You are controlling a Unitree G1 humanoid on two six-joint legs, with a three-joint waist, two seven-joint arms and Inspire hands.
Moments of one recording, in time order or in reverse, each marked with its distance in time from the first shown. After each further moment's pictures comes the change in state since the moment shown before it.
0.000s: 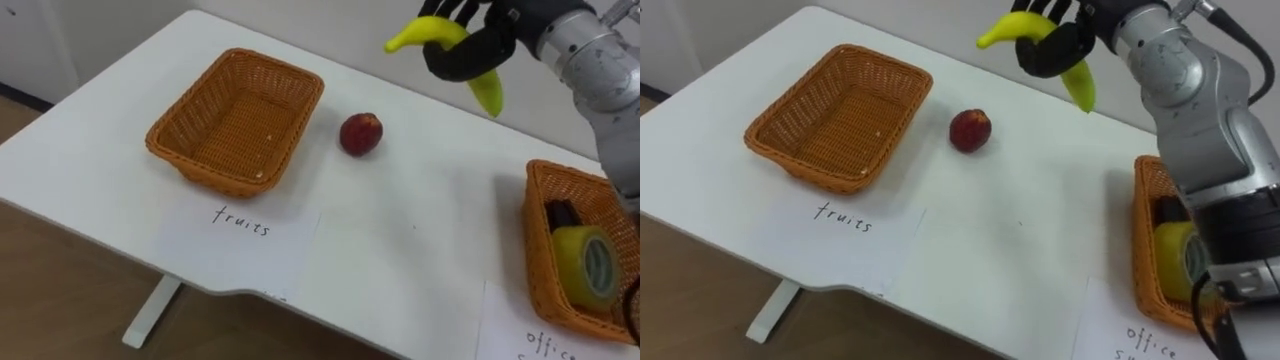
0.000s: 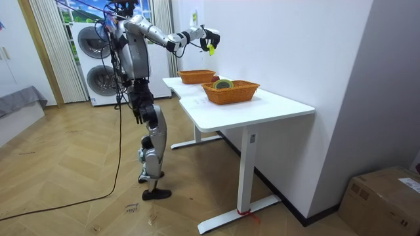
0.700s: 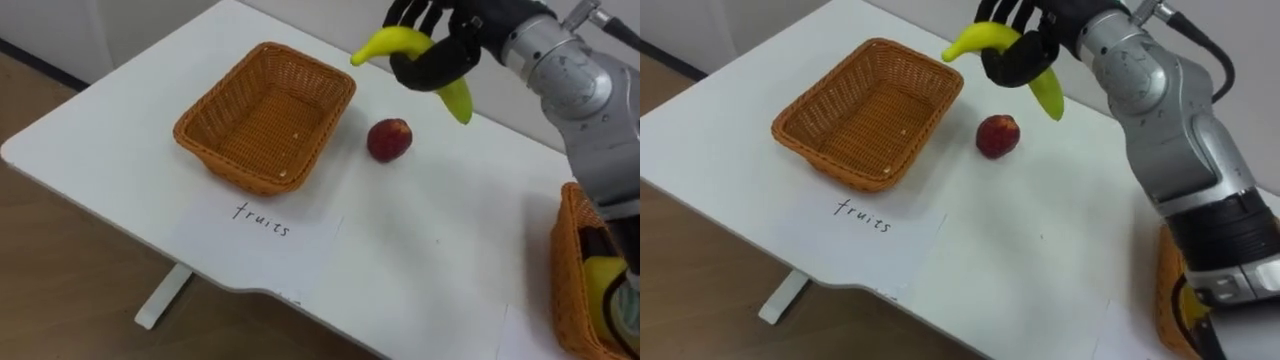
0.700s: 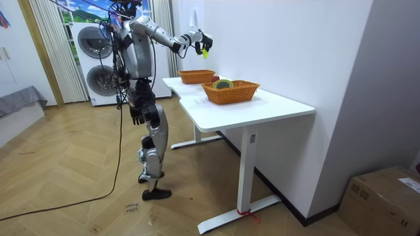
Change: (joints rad) left arm 0.044 0.001 -0.020 -0.063 0.047 0.019 0.025; right arm 0.000 0.051 0.074 -0.080 -0.035 0.028 0.015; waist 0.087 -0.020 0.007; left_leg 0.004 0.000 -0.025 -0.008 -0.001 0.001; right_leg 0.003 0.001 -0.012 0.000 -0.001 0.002
